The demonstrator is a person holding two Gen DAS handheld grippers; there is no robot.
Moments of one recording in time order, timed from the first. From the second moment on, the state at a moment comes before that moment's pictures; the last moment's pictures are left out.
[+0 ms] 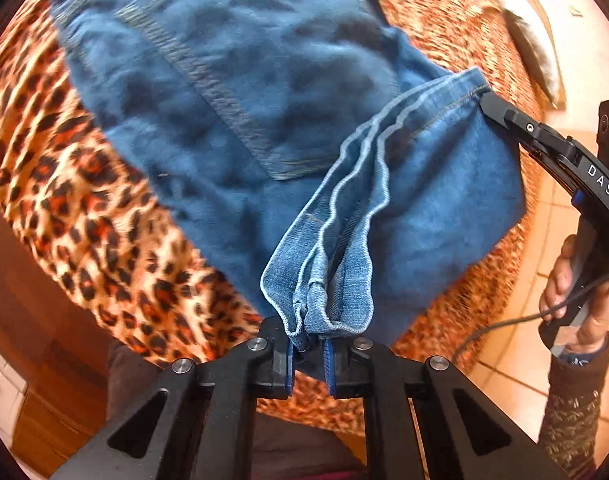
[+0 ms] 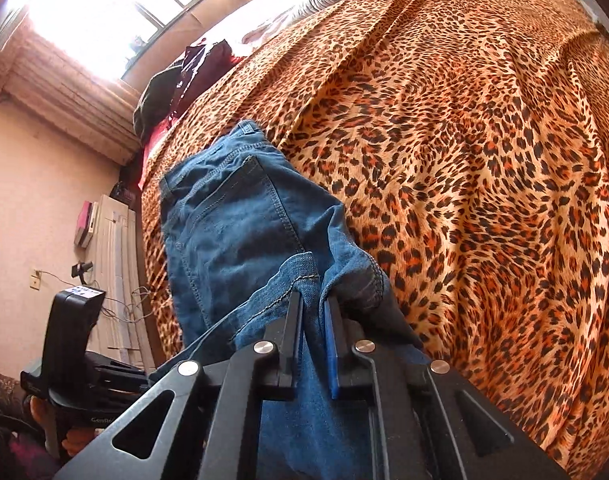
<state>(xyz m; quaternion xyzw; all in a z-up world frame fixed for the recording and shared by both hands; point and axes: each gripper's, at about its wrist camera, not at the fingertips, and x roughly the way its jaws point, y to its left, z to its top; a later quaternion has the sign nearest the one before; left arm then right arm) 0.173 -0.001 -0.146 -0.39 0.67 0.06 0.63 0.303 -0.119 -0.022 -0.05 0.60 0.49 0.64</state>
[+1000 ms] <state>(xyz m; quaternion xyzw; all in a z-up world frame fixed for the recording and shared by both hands) 0.169 -0.011 -0.085 -0.25 0.64 -0.01 0.72 0.302 -0.224 -0.068 0.16 0.63 0.38 0.66</state>
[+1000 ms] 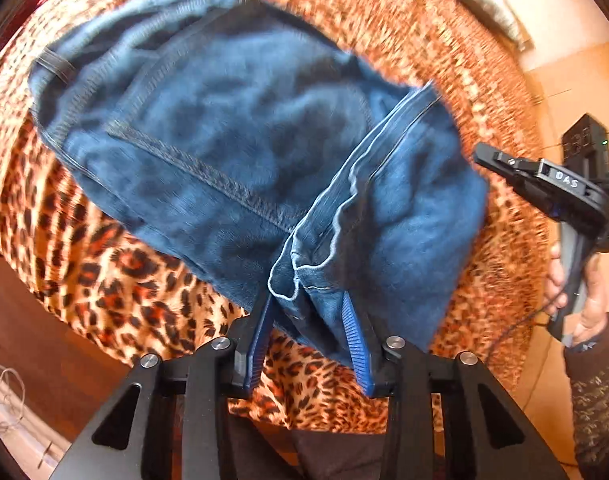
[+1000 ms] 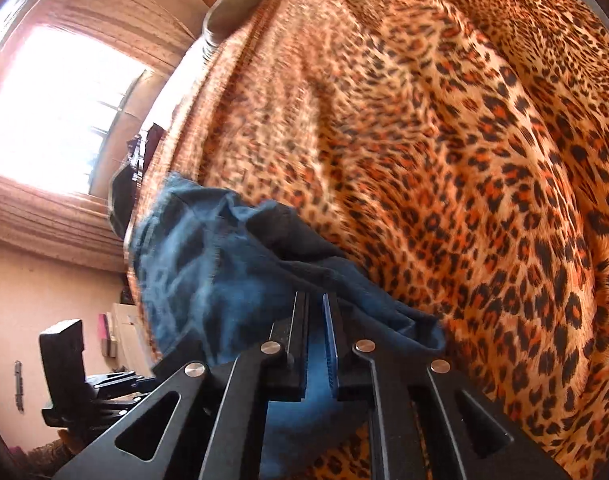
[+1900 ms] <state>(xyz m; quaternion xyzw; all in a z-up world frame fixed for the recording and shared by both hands) 0.164 0.155 -0.022 -0.32 0.62 0.02 0.71 0.239 -0.192 -0.009 0.15 0.60 0.39 0.68</state>
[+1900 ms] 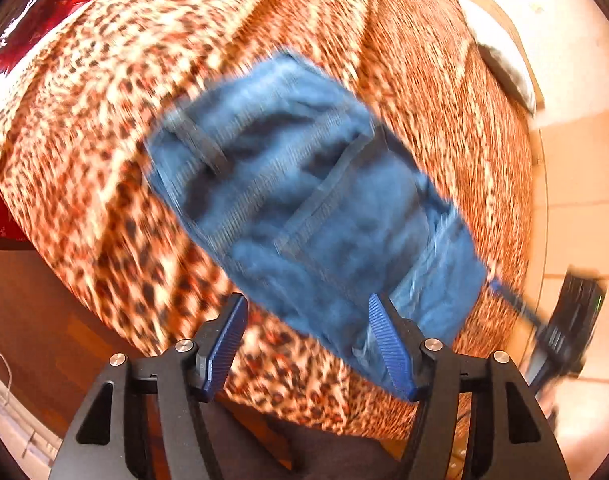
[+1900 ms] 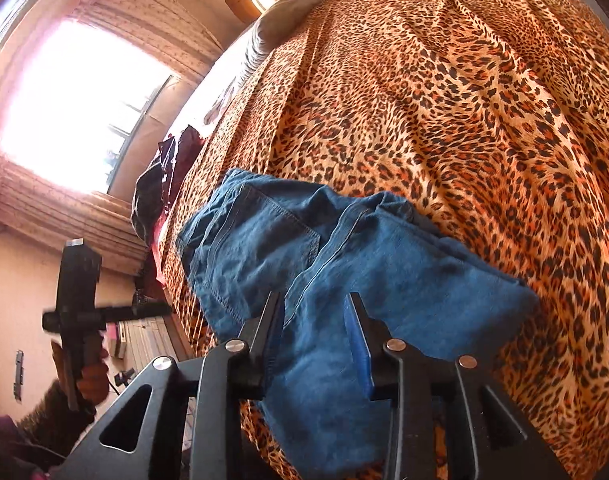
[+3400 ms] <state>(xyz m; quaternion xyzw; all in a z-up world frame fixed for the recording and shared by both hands) 0.441 0.245 -0.111 -0.12 0.75 -0.35 0.54 0.062 0.229 -0.018 -0.22 0.53 0.04 0.82</state>
